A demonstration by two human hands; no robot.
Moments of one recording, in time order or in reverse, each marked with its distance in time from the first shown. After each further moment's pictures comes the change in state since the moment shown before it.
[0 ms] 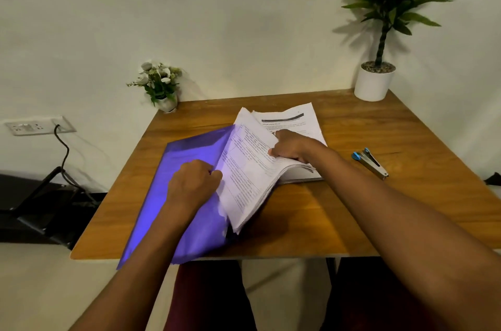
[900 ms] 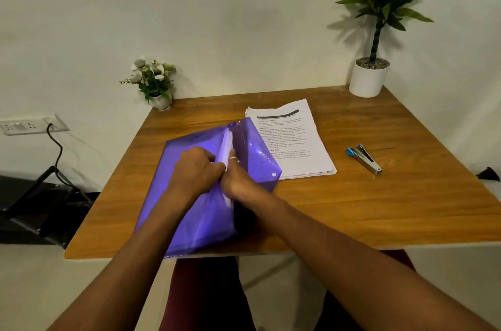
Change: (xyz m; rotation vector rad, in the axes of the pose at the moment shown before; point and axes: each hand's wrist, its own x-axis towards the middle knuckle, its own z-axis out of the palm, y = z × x) left_hand 0.005 0.026 -0.014 -0.109 -0.050 0.047; right_hand -0.027 -0.048 0.134 0.400 0.073 -0.131
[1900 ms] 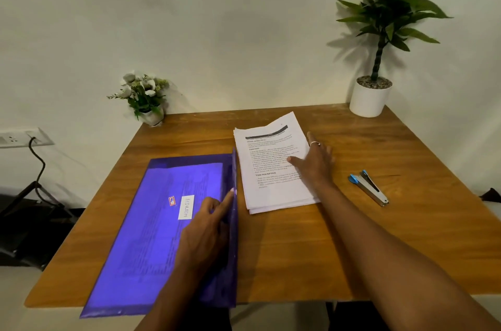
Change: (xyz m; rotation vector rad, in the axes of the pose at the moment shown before) left_hand -0.016 -0.042 0.099 0.029 0.034 0.257; right_hand 0.090 0.098 -0.178 -0.383 0.666 0.050
